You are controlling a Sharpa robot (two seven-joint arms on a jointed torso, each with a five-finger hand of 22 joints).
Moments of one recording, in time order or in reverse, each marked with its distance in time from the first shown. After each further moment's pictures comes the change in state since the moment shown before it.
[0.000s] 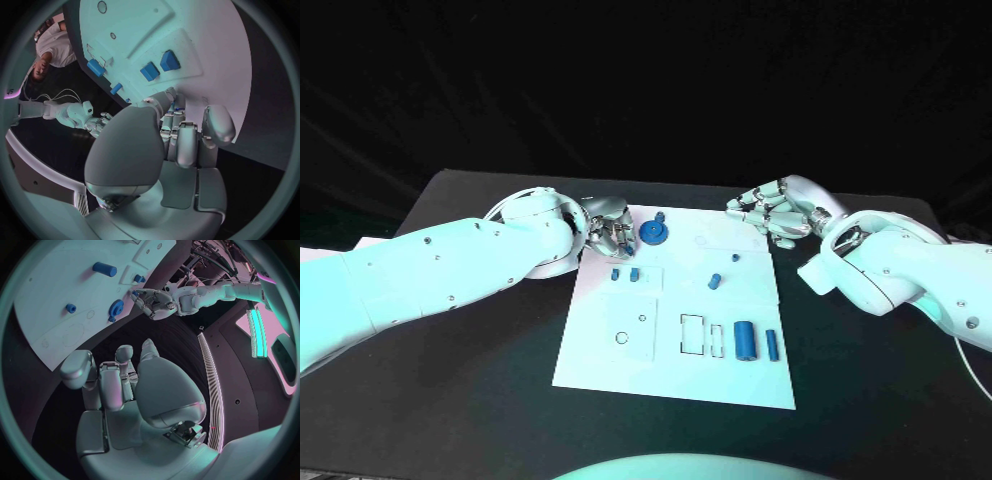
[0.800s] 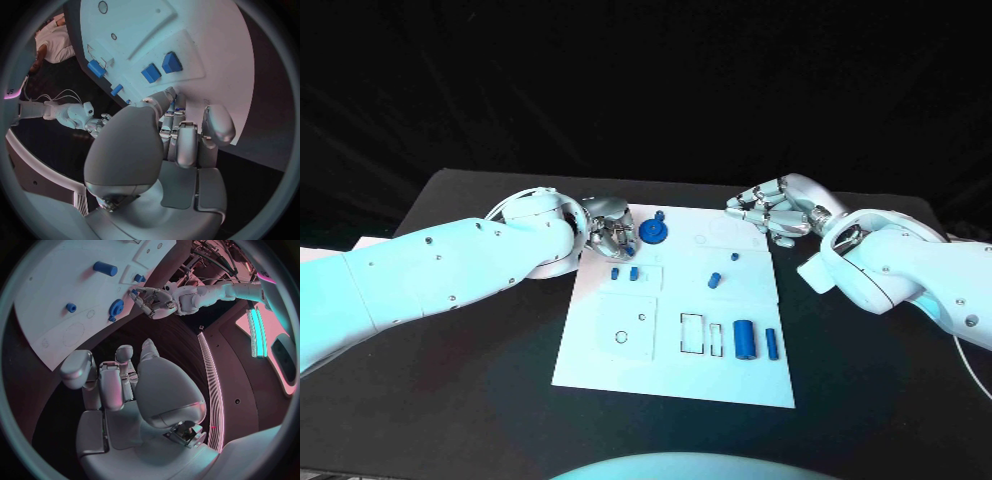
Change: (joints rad) left arm -0.001 0.004 -0.001 0.001 0.000 0.007 -0.001; left_hand -0.012 -0.008 0.000 0.000 0.000 0.000 0.000 0.004 -0.001 0.000 0.000 -0.004 0.003 0.000 0.000 0.000 -0.004 0.000 0.000 0.000 0.000 0.003; right arm 0.000 0.001 0.000 -0.003 0.003 0.000 0.005; right_hand 0.000 0.000 -0.003 -0.003 0.000 0.000 0.000 0.000 0.000 0.000 0.000 0.000 0.000 0.000 0.000 -0.006 -0.002 0.000 0.000 0.000 0.000 0.000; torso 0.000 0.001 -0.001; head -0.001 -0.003
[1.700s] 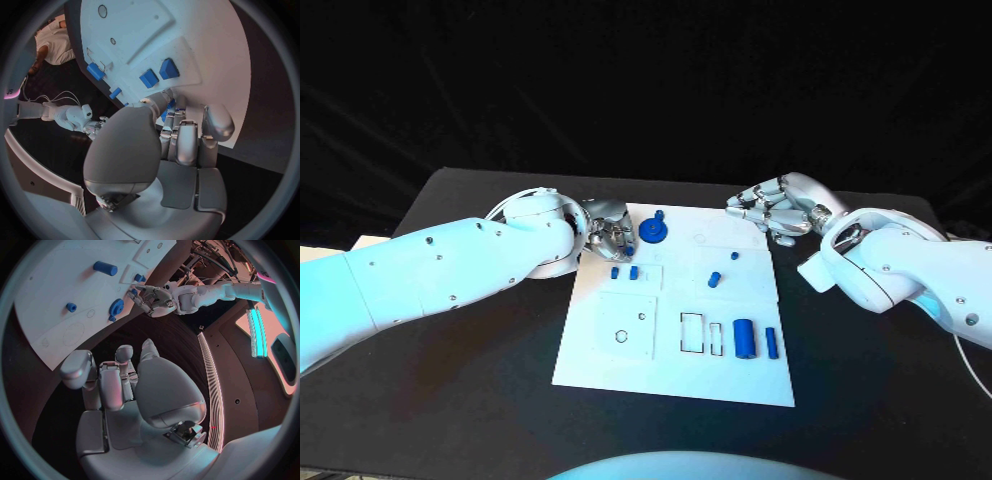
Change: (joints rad) left arm -0.002 0.000 -0.002 -0.002 -0.002 0.027 -0.022; left_hand -0.046 -0.038 -0.003 -0.003 0.000 -0.090 0.025 -0.041 -0.035 -0.024 0.024 -0.038 0.001 -0.012 0.012 -0.013 -0.035 0.000 -0.022 0.014 -0.029 -0.008; right arm 0.000 -0.001 0.000 -0.001 0.001 0.000 0.001; right_hand 0.000 0.000 0.000 0.000 0.000 0.000 0.000 0.000 0.000 0.000 0.000 0.000 -0.001 0.000 0.000 0.000 -0.001 0.000 0.000 0.000 0.000 -0.002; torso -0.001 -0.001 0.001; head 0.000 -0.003
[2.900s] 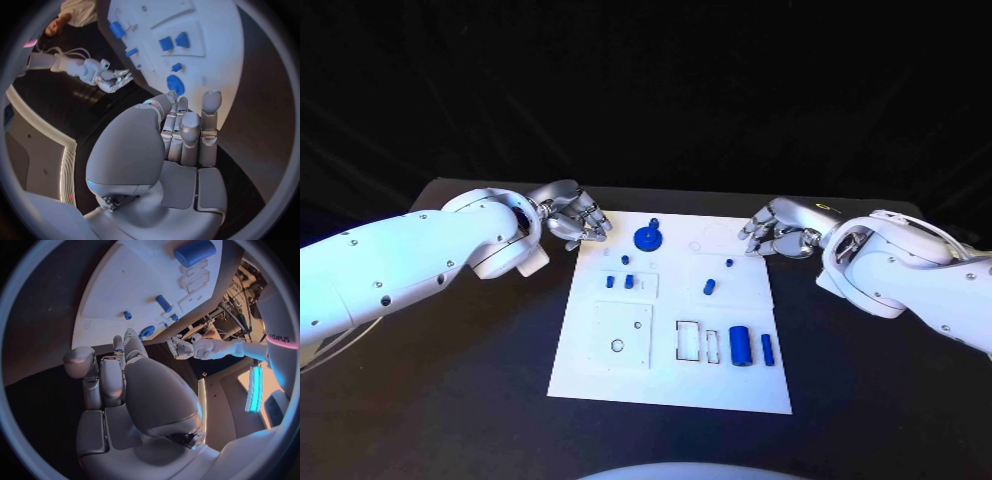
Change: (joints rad) left arm 0.039 -0.150 0.002 0.043 0.456 -0.140 0.151; left_hand 0.041 0.041 -0.001 -0.007 0.000 0.016 0.011 0.059 -0.028 -0.044 0.012 0.023 -0.006 -0.126 0.017 -0.168 -0.277 0.047 -0.146 0.014 -0.336 -0.182; right arm -0.005 -0.015 0.000 -0.036 -0.559 0.139 -0.128; right_hand 0.316 -0.024 0.033 -0.149 -0.027 0.165 -0.028 -0.025 -0.013 0.027 -0.006 -0.810 -0.736 0.000 -0.011 -0.143 -0.160 0.016 -0.010 0.000 -0.075 -0.101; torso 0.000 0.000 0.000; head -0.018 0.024
